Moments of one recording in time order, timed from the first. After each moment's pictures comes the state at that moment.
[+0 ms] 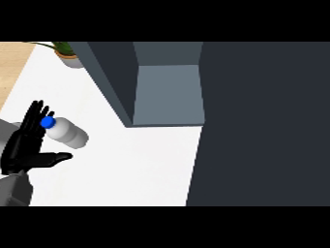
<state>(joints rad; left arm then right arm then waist) -0.21 0.26 0.33 -0.96 0.18 -0.31 -0.36 0.05 -0.16 0.43 -2.51 0.01 -0.16 0.51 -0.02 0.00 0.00</state>
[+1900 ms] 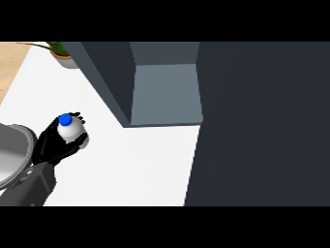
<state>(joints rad) -0.53 0.28 0.39 -0.21 0.12 -0.43 -0.76 0.07 -0.21 0.38 -2.50 0.01 -0.19 0.46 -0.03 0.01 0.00</state>
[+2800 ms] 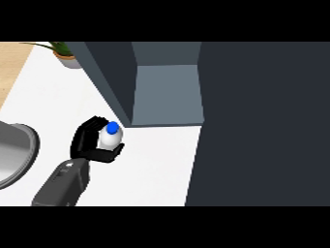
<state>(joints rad) -0.55 0.11 0.28 -0.29 0.03 -0.25 -0.92 0.18 -0.25 0.21 -2.50 -0.02 -0.11 0.37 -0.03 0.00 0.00</state>
